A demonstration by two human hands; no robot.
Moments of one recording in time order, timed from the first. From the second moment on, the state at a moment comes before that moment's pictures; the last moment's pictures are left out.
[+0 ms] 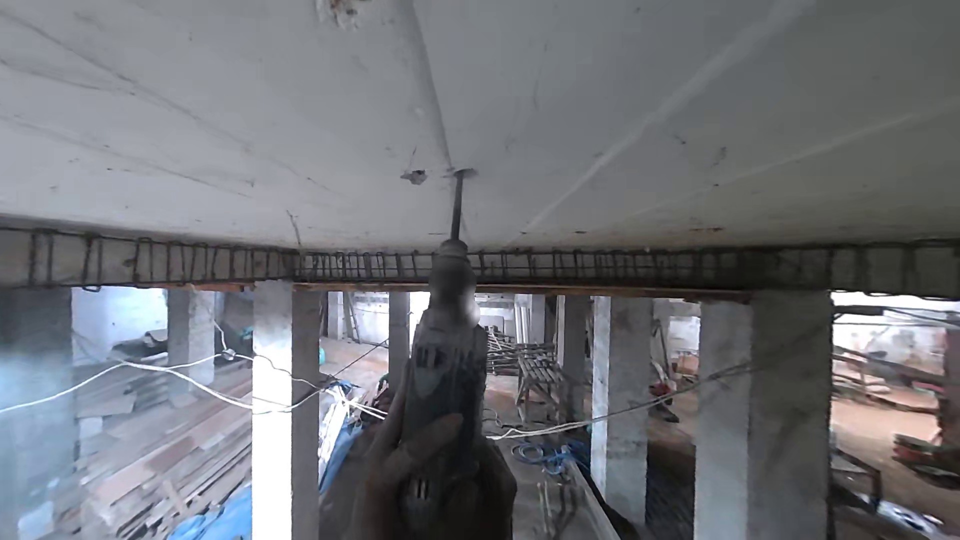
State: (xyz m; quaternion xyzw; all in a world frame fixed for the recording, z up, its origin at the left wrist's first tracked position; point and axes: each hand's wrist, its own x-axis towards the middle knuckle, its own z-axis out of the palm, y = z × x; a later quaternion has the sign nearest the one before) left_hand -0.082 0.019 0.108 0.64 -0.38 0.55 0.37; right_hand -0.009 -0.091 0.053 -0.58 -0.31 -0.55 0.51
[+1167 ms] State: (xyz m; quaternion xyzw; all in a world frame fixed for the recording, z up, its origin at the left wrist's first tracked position) left_hand -0.068 0.035 0.097 0.64 -0.40 0.53 0.38; right_hand 0.003 -0.082 0.043 -0.60 -0.29 -0.58 0.47
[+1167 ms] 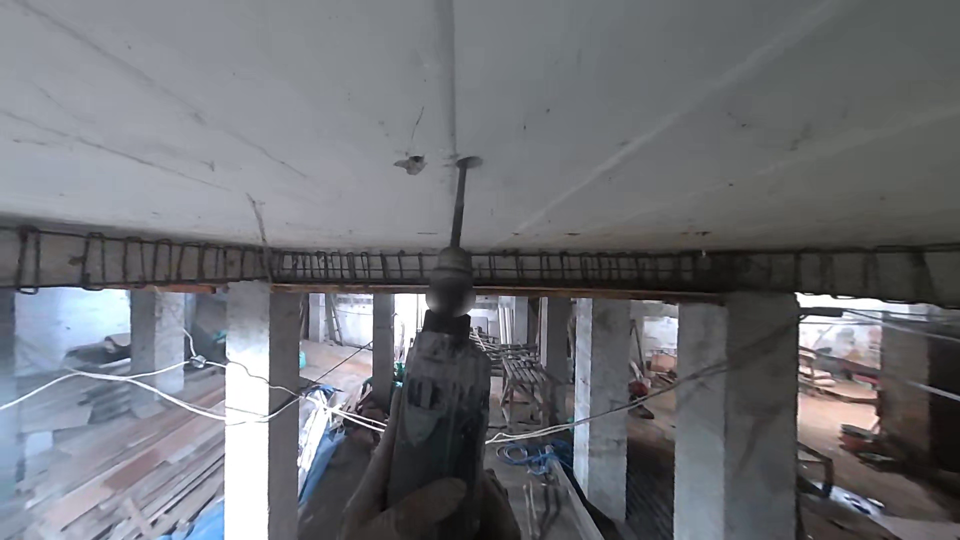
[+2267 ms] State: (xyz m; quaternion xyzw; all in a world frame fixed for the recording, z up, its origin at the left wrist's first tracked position) left_hand -0.064 0.035 0.104 0.63 -0.41 0.53 0.38; right_hand 0.006 -0.086 0.052 -0.59 -0.30 -0.59 0.46
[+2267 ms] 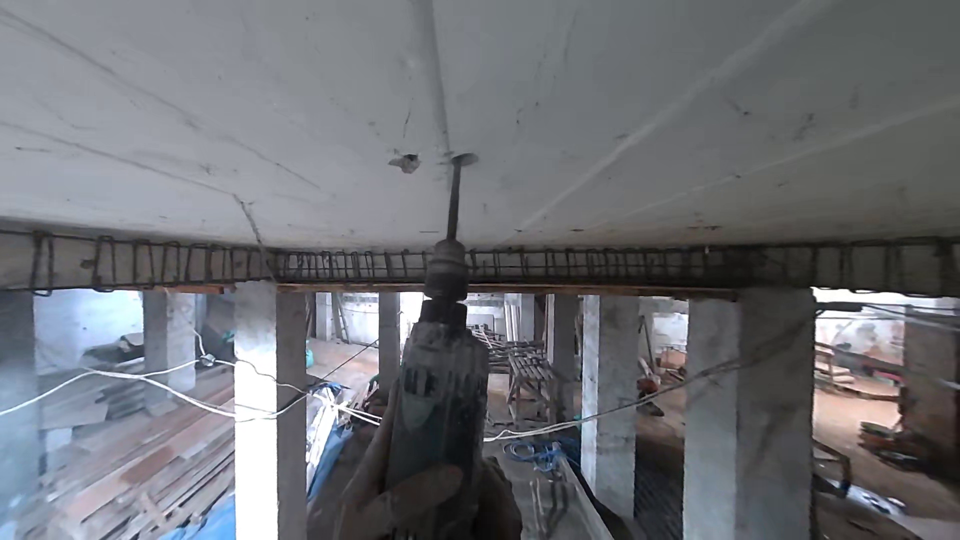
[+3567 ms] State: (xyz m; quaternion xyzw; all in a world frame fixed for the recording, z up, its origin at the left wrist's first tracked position) left_hand -0.048 -0.029 0.107 0.57 -0.41 0.54 0.46; right_hand 0.000 -0.172 0.085 -0.63 -0.28 -0.65 0.32
